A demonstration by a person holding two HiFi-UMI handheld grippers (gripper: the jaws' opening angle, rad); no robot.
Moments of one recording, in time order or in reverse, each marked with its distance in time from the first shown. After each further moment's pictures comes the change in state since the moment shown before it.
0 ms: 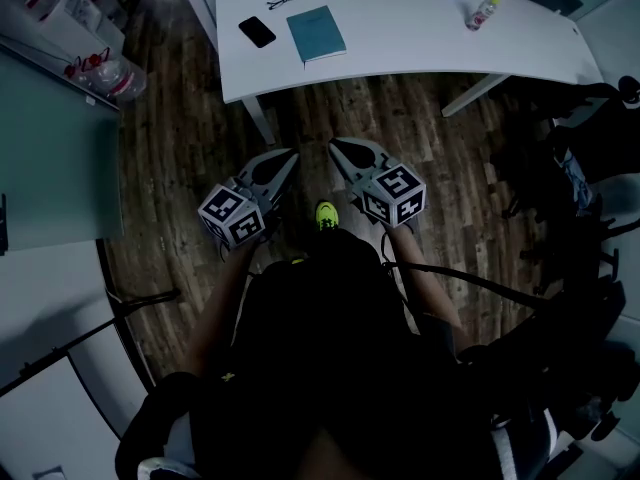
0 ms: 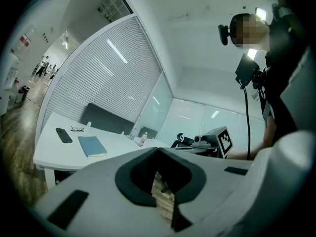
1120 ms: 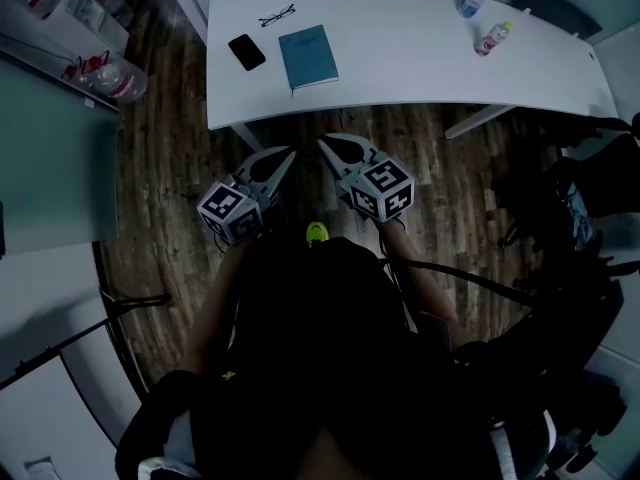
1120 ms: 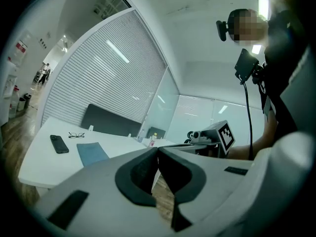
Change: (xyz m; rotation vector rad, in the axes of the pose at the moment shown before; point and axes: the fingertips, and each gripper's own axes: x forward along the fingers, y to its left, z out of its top) left arm 0.108 0.059 0.018 0.048 0.011 0.085; right arm 0.048 -0.108 0.027 -0.002 0.014 0.081
